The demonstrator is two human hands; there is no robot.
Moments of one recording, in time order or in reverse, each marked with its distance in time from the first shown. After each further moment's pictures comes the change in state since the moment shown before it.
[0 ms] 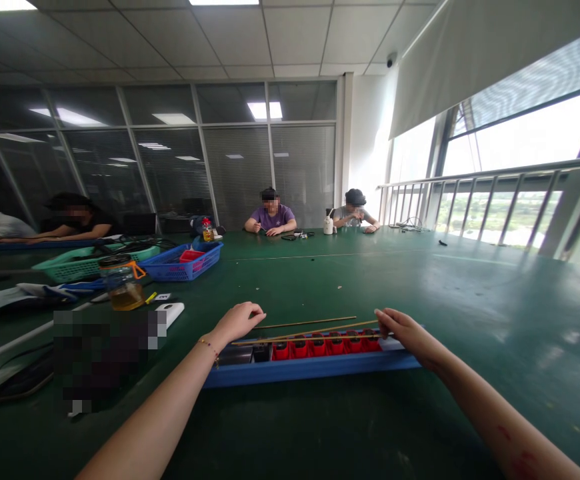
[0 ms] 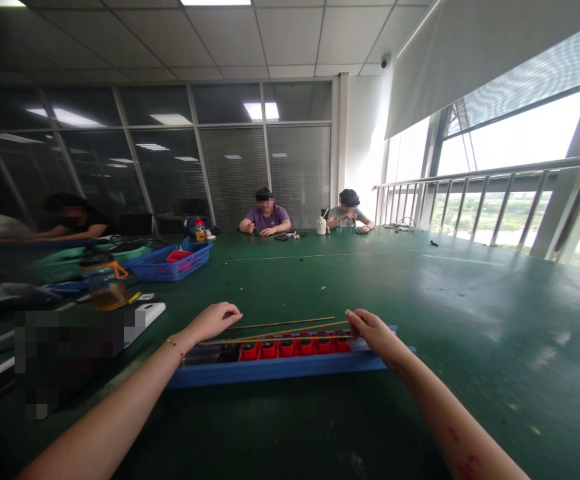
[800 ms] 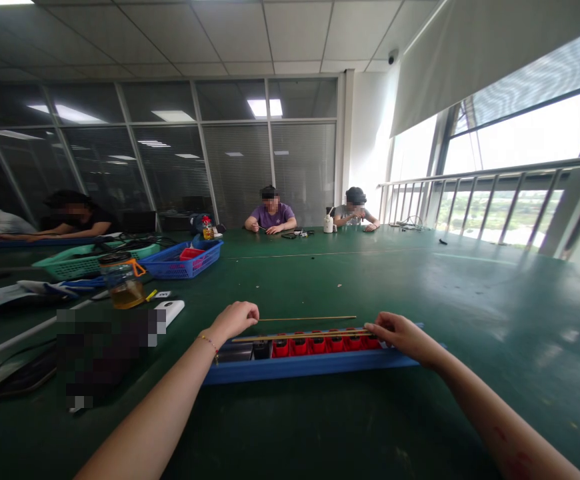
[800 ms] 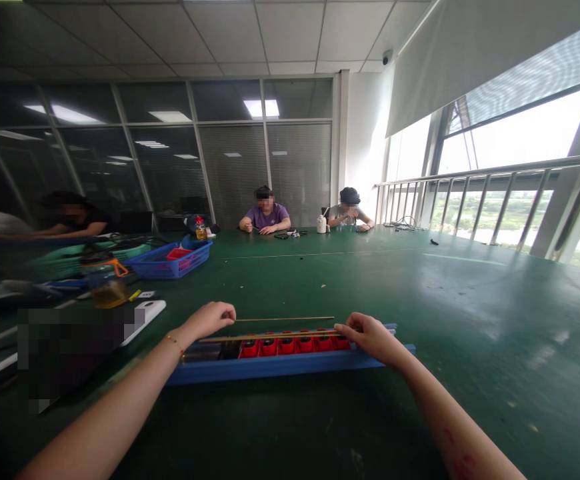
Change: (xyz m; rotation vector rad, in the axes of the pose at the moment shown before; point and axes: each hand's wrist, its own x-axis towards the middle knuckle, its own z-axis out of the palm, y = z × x) left_hand -0.002 -0.008 -0.004 0.081 -0.113 -0.036; right_hand -0.005 -0.006 0.000 -0.216 -0.146 -0.001
